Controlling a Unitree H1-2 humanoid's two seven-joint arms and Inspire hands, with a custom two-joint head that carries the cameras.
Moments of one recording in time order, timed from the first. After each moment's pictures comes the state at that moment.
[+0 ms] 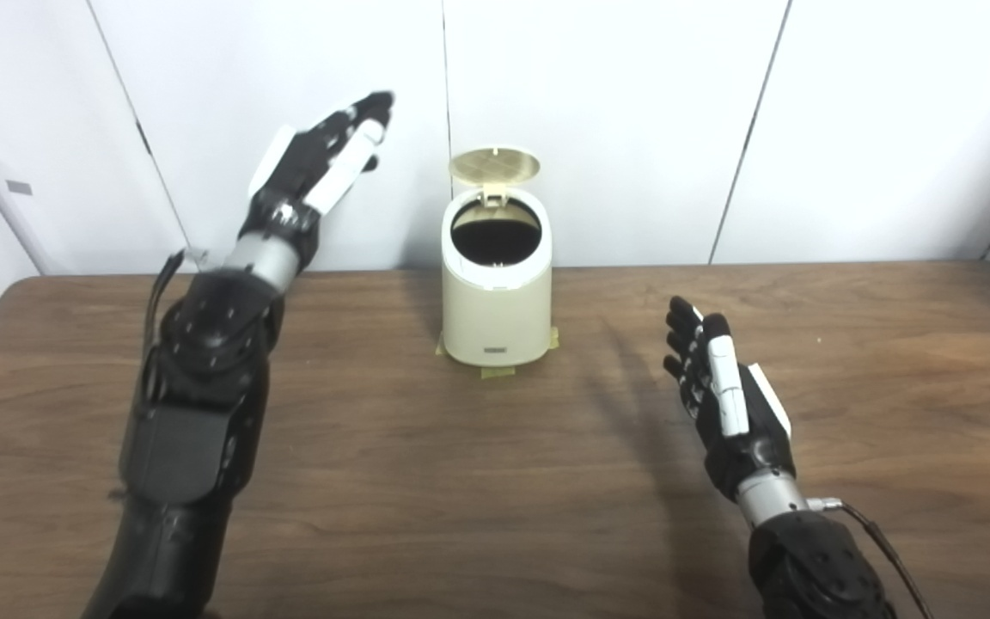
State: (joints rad) left arm -0.70 0.24 -0.05 -0.03 0.03 0.48 -0.13; right arm -0.08 0.02 -0.05 -0.28 0.05 0.38 0.02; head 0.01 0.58
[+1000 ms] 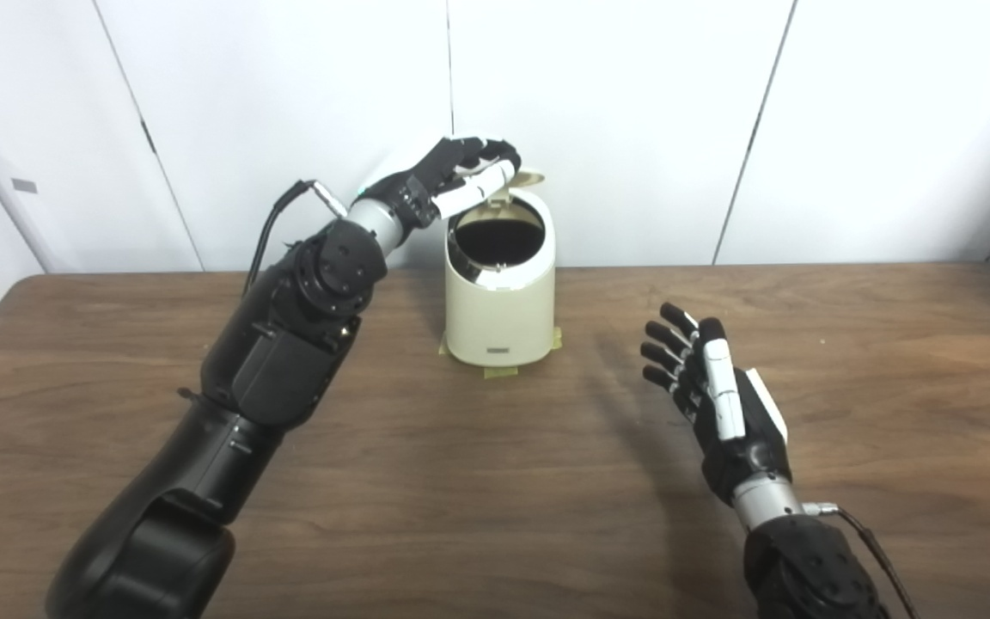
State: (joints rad) left arm -0.86 0.27 -0.38 0.20 0.41 0.41 -0.27; right arm -0.09 0.02 -0.03 -0.27 0.05 0.37 0.00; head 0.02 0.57
